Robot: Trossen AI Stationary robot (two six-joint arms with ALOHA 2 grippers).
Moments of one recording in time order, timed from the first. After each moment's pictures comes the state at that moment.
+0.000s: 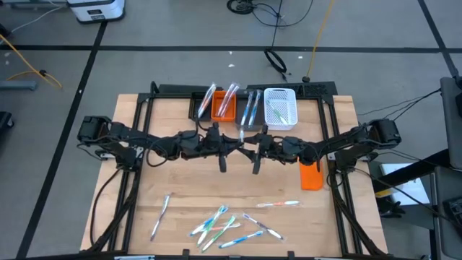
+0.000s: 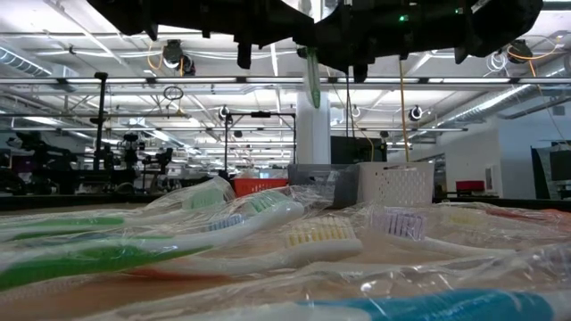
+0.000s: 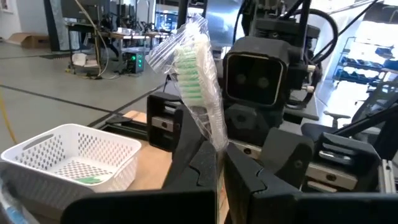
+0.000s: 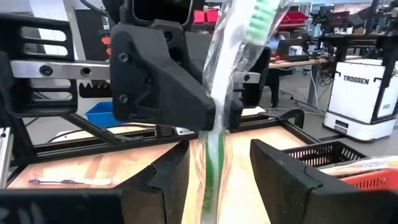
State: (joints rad) left arm -0.05 1.54 0.84 0.72 -0.21 -0.14; right arm 0.08 1.48 0.66 0.86 0.28 0.07
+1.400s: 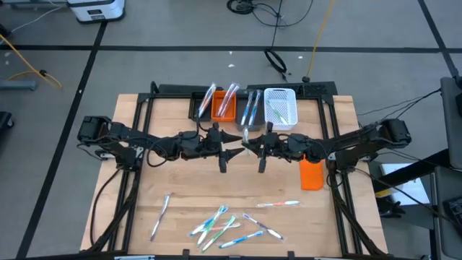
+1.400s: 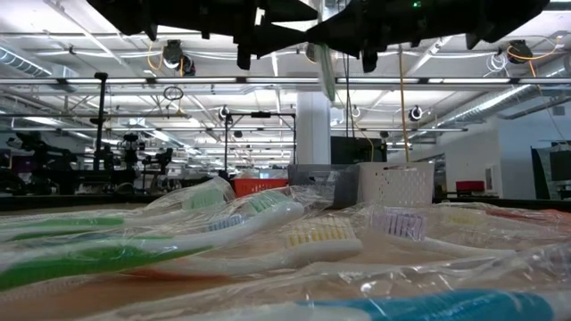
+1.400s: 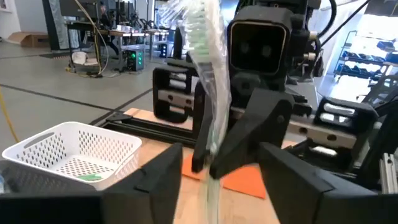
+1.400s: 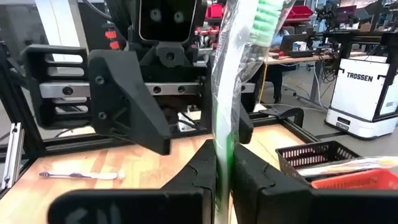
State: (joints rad) left arm -0.06 1.54 0.84 0.71 -0.21 -0.13; right arm 0.07 1.35 0.65 0.69 0.26 0.07
